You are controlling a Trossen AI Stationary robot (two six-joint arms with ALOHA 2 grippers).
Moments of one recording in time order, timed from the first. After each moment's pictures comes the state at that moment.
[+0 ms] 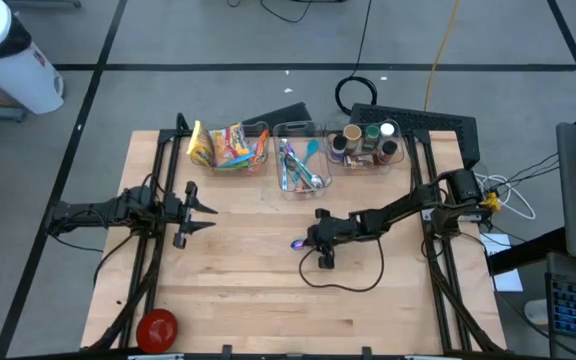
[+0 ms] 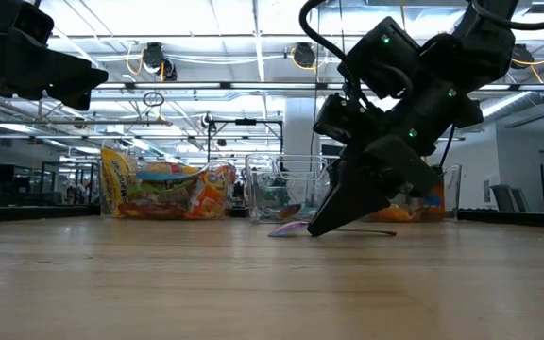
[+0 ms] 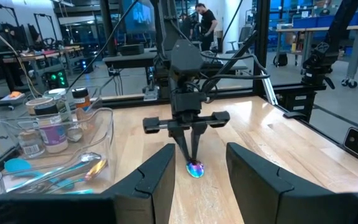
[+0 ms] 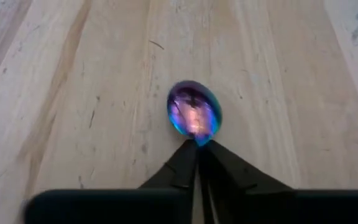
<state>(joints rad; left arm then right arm) 0.02 0.01 0.05 -0.05 0.16 0.07 0.12 1.83 0.74 0.26 0.08 0.04</state>
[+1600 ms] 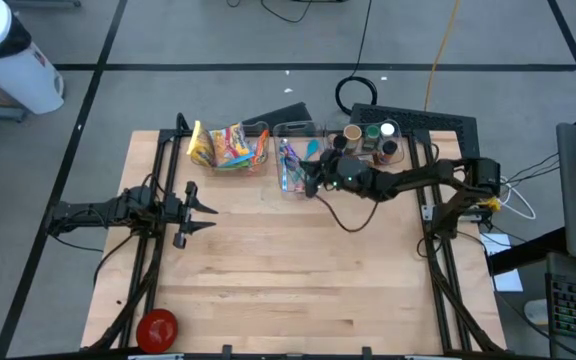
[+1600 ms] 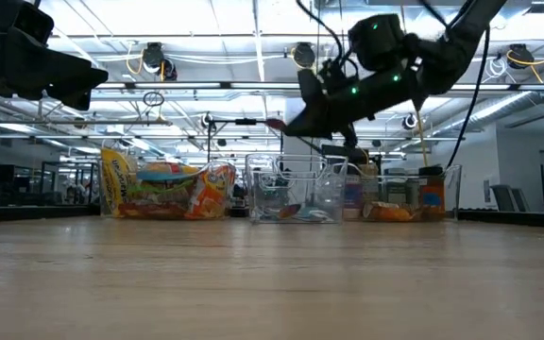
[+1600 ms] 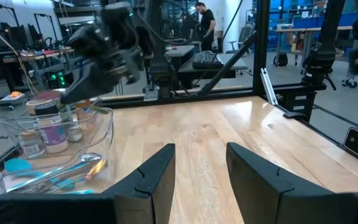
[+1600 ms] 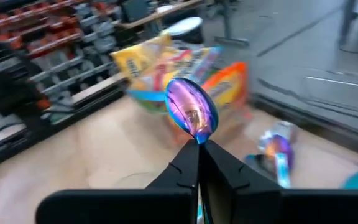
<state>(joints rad) 0.02 0.01 0.05 -0.05 0.16 0.07 -0.24 1.63 0.73 0.70 0.24 0.34</state>
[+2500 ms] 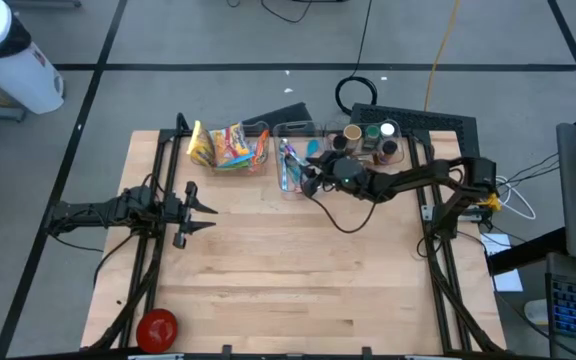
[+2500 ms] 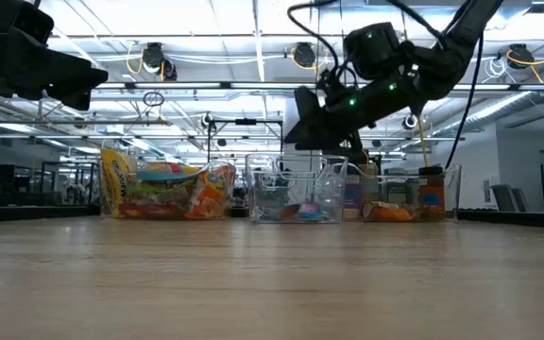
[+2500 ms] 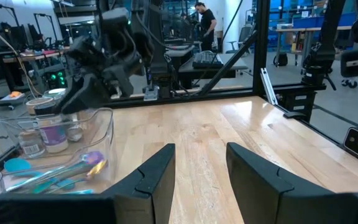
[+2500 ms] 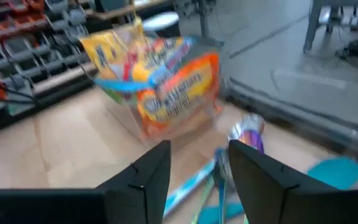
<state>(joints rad) 0.02 0.01 0.05 -0.05 0.16 0.07 -0.26 1.68 0.73 0.67 0.34 0.30</state>
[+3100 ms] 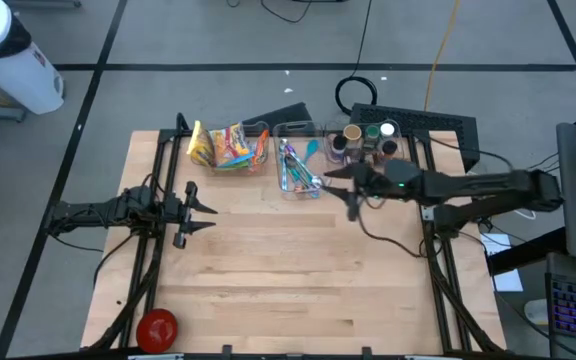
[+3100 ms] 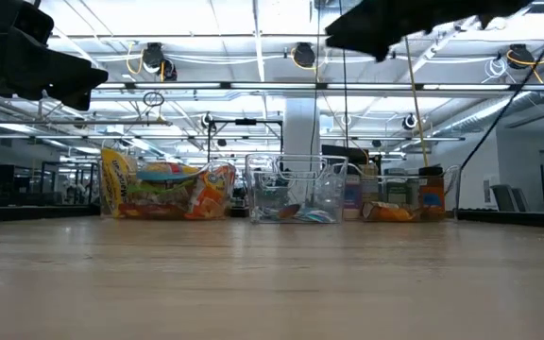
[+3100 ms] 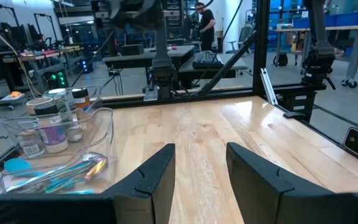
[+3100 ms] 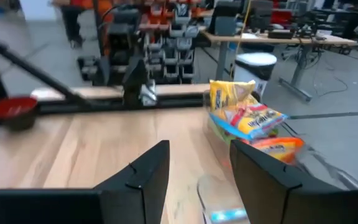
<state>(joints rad) 0.02 0.01 0.05 -0.05 0.16 0.07 -0.10 1.11 0.73 0.25 0.10 -0.01</state>
